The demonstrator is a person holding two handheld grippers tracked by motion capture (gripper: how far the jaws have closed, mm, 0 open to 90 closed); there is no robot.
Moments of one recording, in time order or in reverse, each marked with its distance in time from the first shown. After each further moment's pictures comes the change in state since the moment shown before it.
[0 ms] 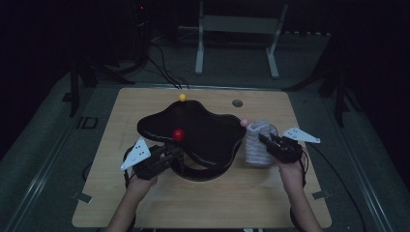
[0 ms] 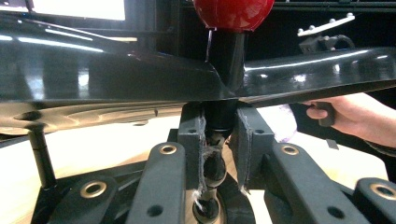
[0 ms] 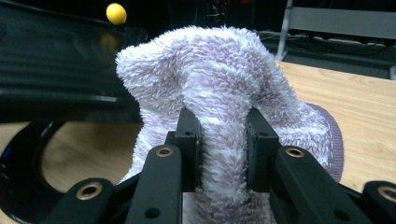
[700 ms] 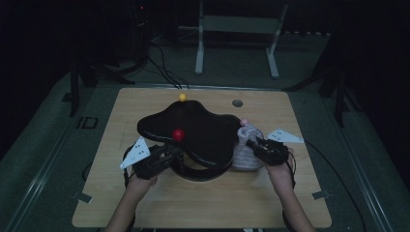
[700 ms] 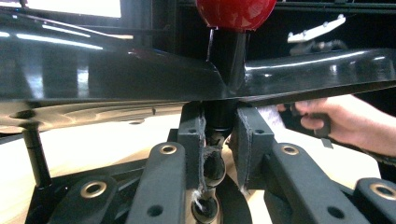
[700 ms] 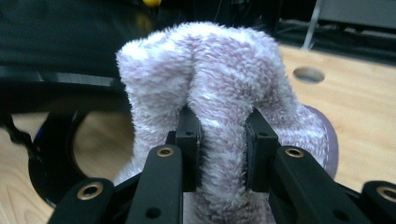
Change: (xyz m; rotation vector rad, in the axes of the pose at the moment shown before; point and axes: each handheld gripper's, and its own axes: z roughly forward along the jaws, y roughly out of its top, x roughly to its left) left arm 0.002 0.000 0.000 0.002 -0.015 -0.013; right arm 0.030 -0.005 0.019 0.063 0.076 -0.042
